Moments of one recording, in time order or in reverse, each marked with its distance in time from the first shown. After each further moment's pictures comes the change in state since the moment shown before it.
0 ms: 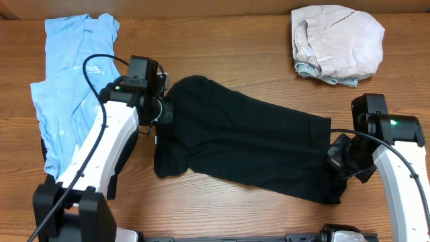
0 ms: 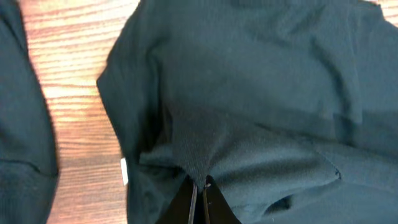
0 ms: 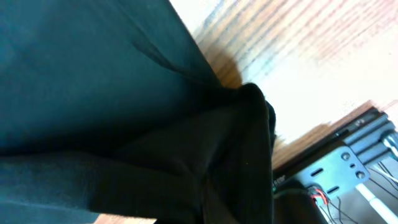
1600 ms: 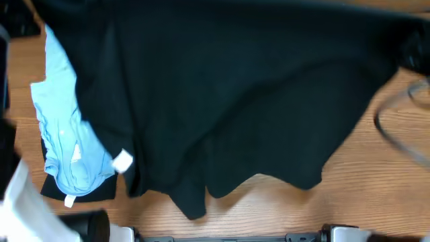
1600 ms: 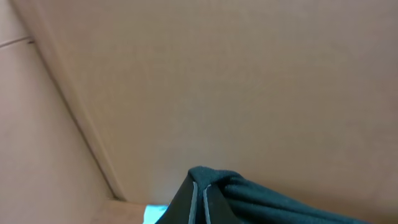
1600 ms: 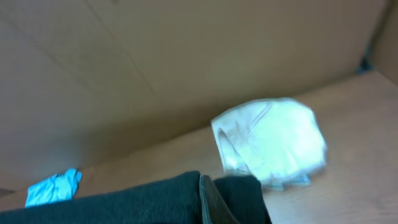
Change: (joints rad) left arm 0.278 0.057 1.498 -0.230 -0.246 0.217; right arm 0.021 0.240 1.255 0.160 -0.056 -0.324
